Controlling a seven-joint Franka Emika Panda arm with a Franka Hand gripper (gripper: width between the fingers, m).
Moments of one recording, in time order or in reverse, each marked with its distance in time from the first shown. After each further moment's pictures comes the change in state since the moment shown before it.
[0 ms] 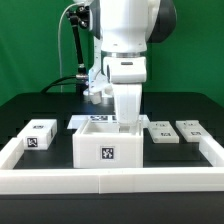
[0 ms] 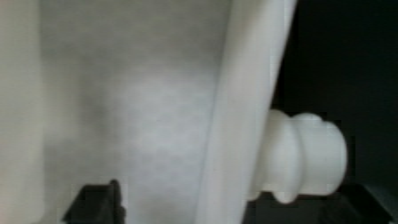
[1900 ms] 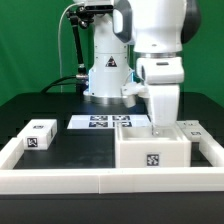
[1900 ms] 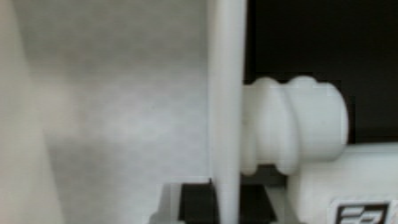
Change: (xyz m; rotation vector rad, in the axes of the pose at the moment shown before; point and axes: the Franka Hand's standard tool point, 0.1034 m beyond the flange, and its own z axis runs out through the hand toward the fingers) arm 0.077 0.038 -0.002 -0.047 0.036 0.062
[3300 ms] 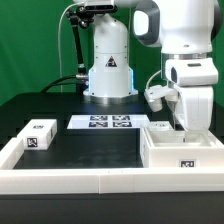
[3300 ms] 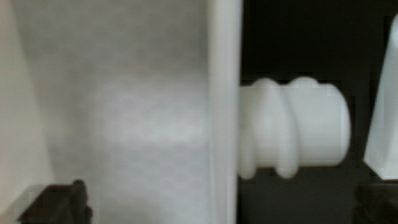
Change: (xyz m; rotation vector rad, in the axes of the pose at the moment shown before) arm 0.038 0.023 0.002 -0.017 0.011 -0.012
